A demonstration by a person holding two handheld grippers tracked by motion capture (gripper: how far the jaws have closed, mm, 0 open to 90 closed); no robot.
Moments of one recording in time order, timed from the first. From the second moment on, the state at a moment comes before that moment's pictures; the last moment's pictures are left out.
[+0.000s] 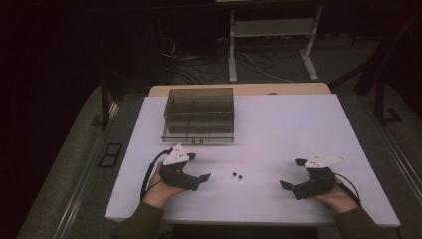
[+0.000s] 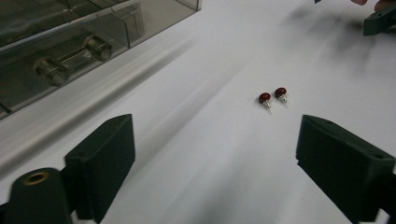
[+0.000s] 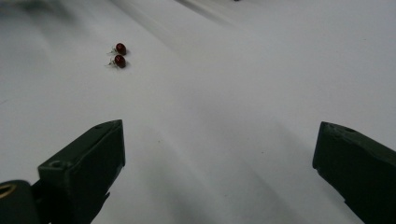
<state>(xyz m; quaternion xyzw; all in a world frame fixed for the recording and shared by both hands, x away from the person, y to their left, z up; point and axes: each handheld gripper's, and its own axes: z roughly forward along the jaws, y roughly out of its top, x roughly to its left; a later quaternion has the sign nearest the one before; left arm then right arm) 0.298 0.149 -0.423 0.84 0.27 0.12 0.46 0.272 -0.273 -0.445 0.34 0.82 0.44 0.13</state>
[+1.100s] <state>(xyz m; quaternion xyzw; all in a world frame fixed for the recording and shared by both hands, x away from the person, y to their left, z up) 0.294 0.149 -0.434 0.83 0.28 0.12 0.47 0.299 -0.229 -0.424 0.28 0.85 0.43 0.08</state>
